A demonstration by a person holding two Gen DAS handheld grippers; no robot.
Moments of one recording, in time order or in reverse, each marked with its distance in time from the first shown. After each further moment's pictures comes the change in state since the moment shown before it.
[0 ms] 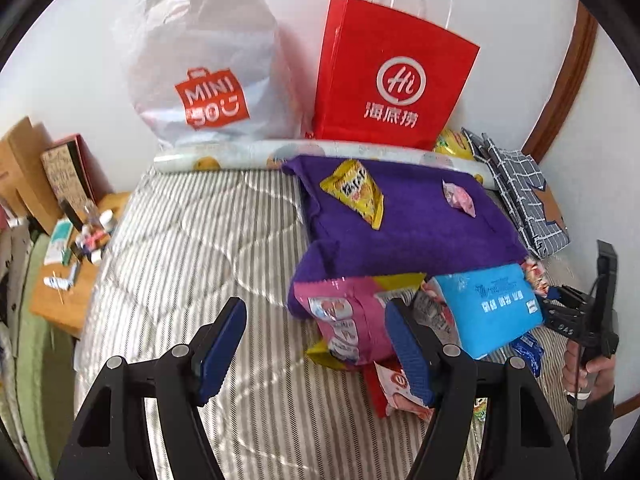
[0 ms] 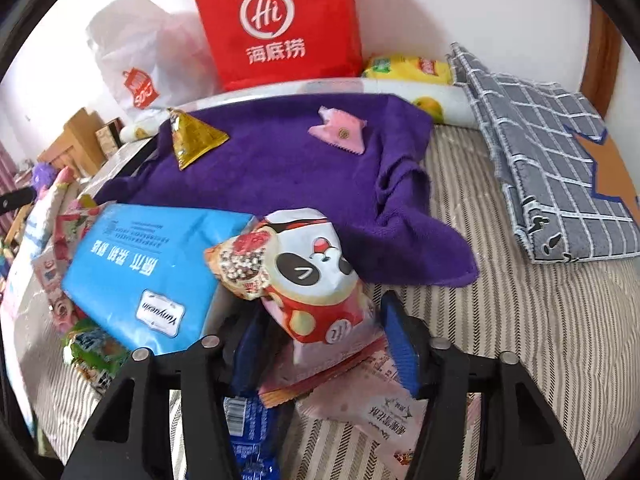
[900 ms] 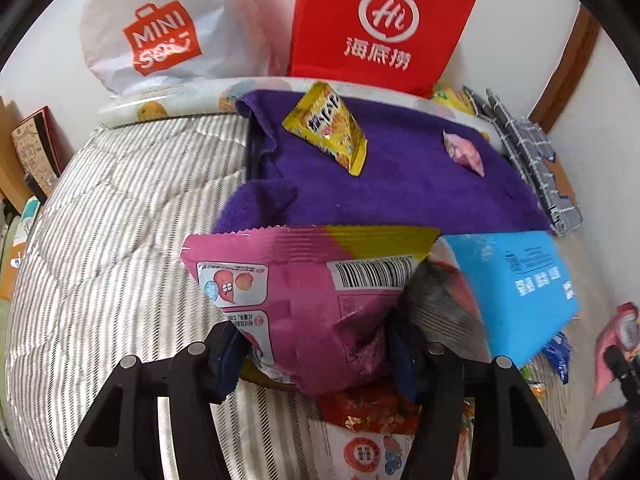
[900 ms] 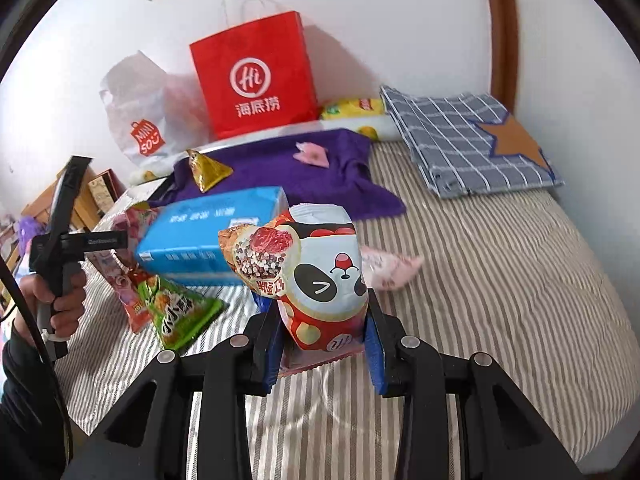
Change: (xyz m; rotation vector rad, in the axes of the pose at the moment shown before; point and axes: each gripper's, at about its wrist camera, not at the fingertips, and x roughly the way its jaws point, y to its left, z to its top) left arm 0.074 -0.032 -0.026 -0.006 0.063 -0.026; right arm -0.111 0.022 -0.089 0.168 -0.162 -0.113
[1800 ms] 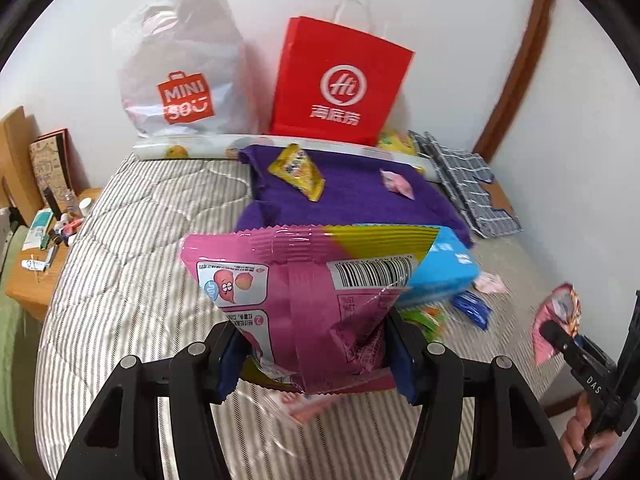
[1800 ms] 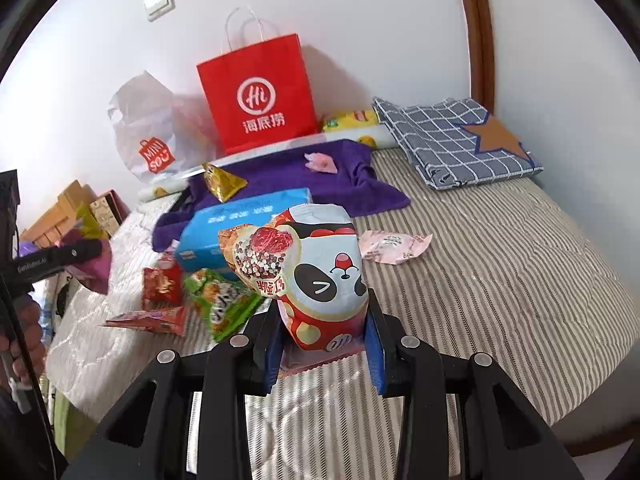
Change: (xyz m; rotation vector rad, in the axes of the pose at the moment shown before) left arm -0.124 -0.004 -0.054 0.033 -0.159 -0.106; right arm -0.053 0.040 -0.027 0.054 -0.101 -0.011
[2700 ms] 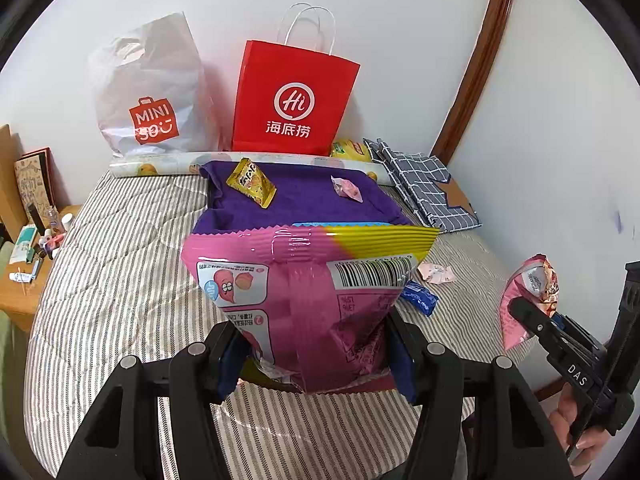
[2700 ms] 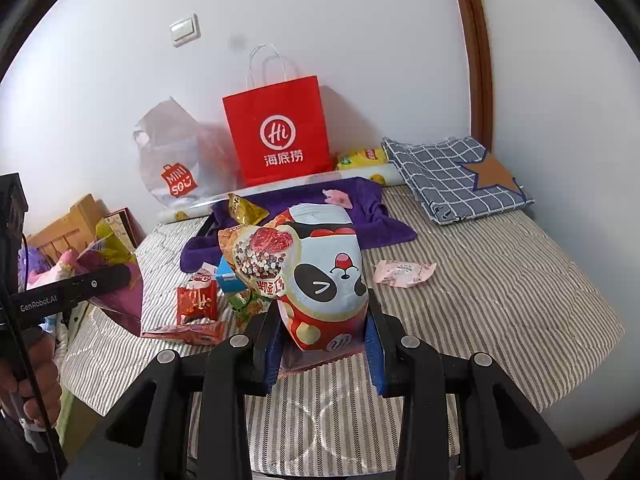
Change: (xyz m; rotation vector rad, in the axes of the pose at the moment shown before) left arm -0.039 -0.035 -0.012 0.040 -0.053 -0.084; right arm -0.044 0.027 0.001 -0.029 -0.093 -0.013
